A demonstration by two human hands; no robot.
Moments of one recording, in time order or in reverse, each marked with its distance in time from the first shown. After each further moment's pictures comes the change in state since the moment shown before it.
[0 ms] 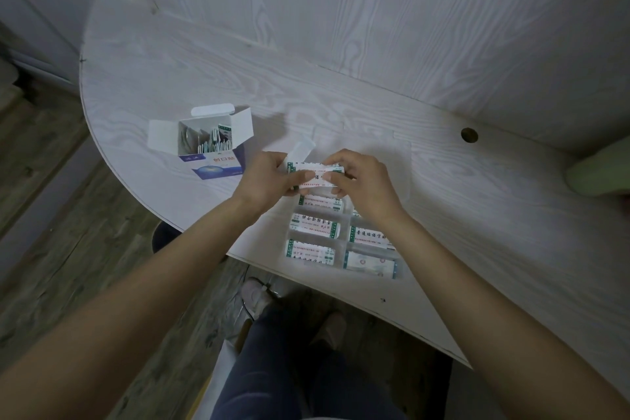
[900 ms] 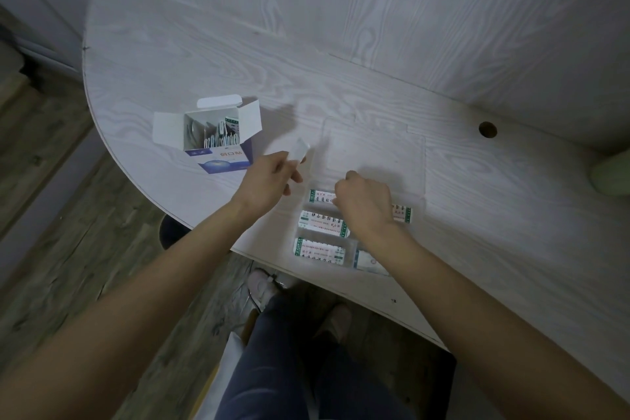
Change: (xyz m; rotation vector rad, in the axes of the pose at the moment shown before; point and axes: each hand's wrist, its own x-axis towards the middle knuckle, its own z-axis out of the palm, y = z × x) left_hand 0.012 -0.027 -0.015 0.293 0.021 0.124; right_hand 0.011 0.023 0.036 -1.205 -0.212 -0.033
